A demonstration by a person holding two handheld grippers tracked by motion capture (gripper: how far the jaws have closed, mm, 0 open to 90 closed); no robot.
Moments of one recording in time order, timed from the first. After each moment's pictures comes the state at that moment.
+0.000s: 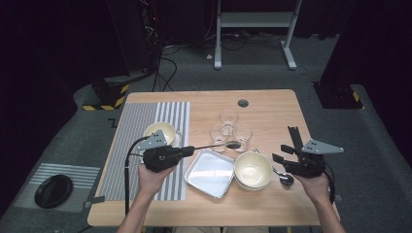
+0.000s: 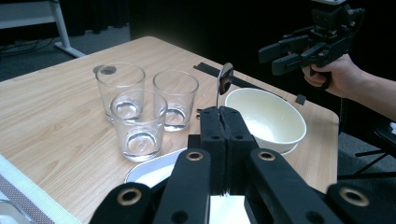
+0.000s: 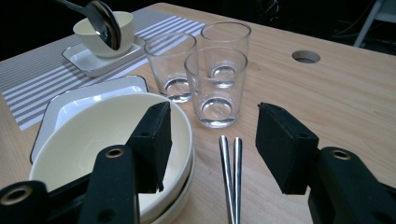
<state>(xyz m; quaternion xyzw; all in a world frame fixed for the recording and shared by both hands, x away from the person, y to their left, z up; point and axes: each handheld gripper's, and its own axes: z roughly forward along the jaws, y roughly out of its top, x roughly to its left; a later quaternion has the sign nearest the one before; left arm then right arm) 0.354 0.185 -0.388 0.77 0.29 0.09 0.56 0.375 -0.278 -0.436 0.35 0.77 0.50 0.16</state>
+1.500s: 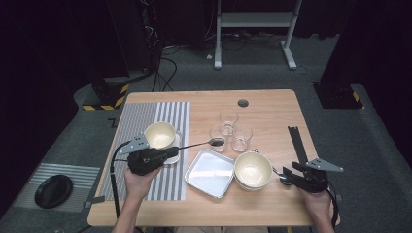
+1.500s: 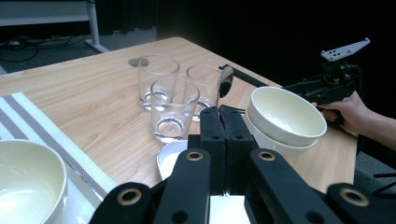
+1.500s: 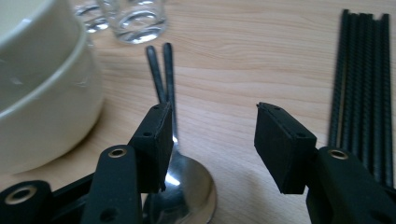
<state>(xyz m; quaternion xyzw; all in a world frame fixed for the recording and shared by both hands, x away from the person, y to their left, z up) 0.344 0.225 -0.397 0.75 0.34 0.11 0.56 0.361 -0.310 -0.514 0.48 0.74 0.43 0.19</state>
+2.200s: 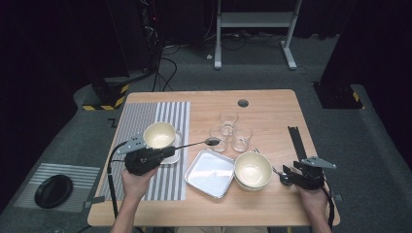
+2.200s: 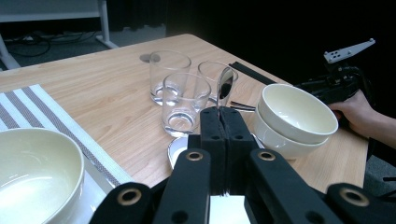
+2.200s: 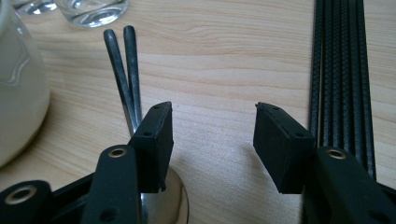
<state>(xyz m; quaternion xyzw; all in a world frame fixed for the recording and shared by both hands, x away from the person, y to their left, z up) 0.343 0.231 -0.398 0.74 0.36 0.12 0.55 0.371 -0.301 -0.521 0.51 0.74 0.38 0.22</state>
